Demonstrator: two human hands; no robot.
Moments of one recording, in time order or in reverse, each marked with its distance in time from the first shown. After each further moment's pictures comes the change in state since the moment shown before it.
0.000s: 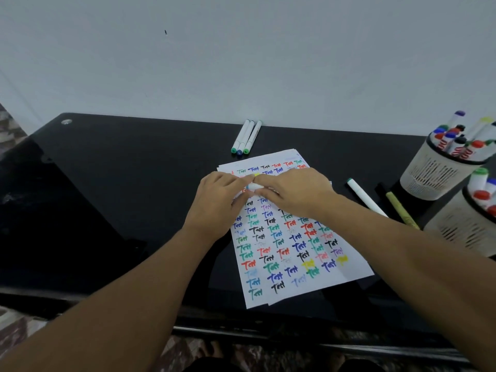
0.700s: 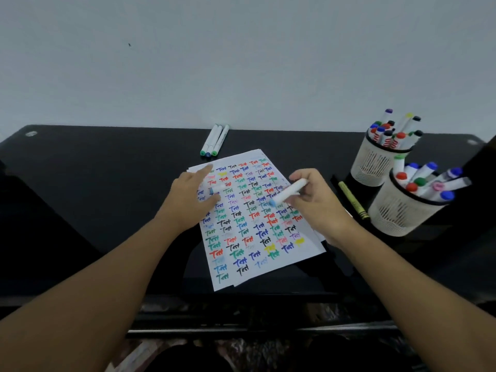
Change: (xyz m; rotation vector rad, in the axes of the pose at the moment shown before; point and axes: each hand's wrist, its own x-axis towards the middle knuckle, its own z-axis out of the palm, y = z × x) left_hand 0.010 0.008 -0.014 -0.200 -0.339 -0.401; right_hand -0.120 0.020 0.013 1.358 0.347 0.529
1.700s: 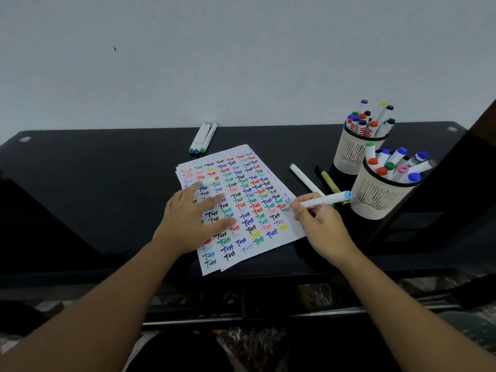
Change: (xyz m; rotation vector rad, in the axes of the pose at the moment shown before) left_hand -0.059 0.023 0.021 0.223 -0.124 0.064; right_hand -0.064 0.032 -0.022 -0.145 0.182 -0.019
